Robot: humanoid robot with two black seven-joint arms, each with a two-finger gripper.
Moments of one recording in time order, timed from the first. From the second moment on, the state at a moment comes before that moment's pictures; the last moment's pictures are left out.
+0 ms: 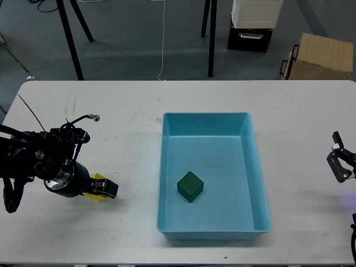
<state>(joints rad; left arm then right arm) -1.45 0.54 0.67 -1.46 0.63 -0.36 0.26 -0.35 -0.33 1.50 1.57 0.33 0.49 0.06</state>
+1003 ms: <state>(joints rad) -1.62 0.59 0.63 -1.52 0.67 -0.28 0.25 -0.37 -0.33 1.53 1.57 0.33 0.49 0.06</state>
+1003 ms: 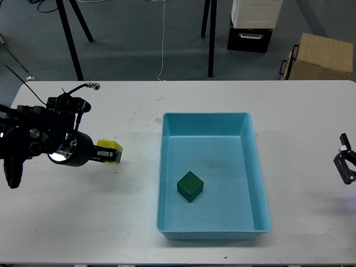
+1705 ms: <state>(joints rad) -1.97 0.03 0.57 -1.57 0.45 -0.43 0.15 -0.38 -0.33 1.57 1.57 0.33 0.49 0.07</state>
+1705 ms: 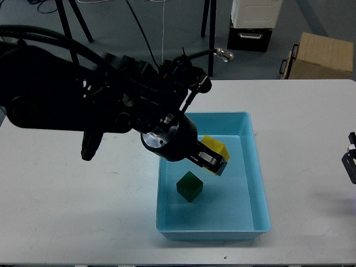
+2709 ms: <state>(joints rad) -1.82 0.19 0.47 -1.39 0.44 -0.41 0.01 -0.36 -0.34 1.55 1.58 0.33 0.49 0.07</state>
